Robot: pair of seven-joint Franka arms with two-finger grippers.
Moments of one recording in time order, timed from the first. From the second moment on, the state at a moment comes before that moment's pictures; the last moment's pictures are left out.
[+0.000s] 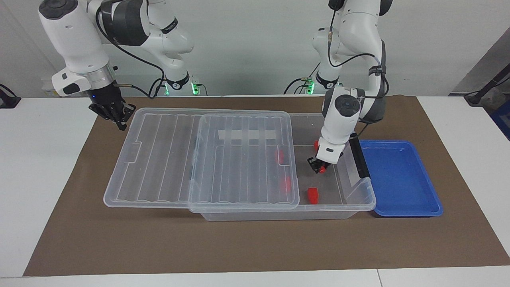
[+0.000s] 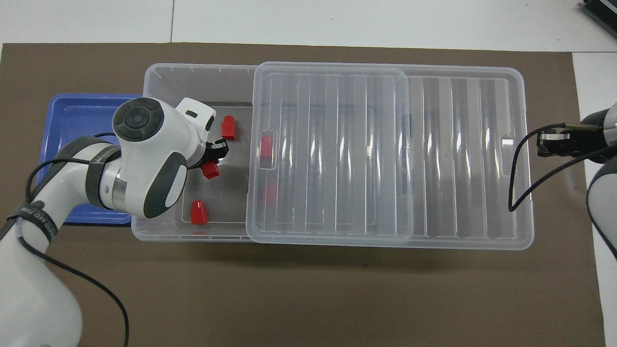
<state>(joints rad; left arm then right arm) -0.34 0.23 -0.02 -1.88 -0.03 2.12 -0.64 -0.09 -0.02 0.06 -1.75 -0.04 1.81 0.17</state>
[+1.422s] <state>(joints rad) 0.10 0.11 0.02 -1.91 -0.03 2.19 0.15 -0.12 0.14 0.06 -1.80 0.03 1.96 0.04</state>
